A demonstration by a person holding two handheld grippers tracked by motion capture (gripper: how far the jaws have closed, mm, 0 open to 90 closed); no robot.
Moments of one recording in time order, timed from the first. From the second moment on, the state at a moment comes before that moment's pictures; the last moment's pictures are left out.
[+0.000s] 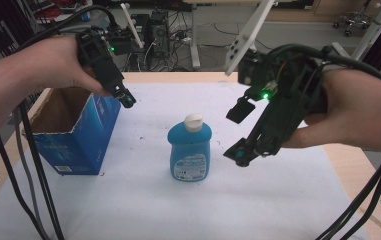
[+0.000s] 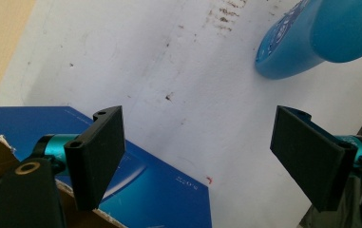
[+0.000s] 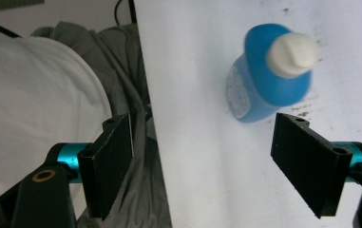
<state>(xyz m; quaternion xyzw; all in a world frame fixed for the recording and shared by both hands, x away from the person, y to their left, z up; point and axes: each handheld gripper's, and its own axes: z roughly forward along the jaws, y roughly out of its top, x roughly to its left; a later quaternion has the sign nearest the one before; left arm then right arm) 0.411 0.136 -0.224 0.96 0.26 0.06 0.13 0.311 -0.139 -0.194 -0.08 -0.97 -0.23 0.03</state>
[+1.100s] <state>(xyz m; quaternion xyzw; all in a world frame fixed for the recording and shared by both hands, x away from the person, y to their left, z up) 0.404 0.136 -0.221 0.96 0.24 0.06 0.13 0.380 -0.191 -0.261 -0.09 -0.94 -0.33 0.05</state>
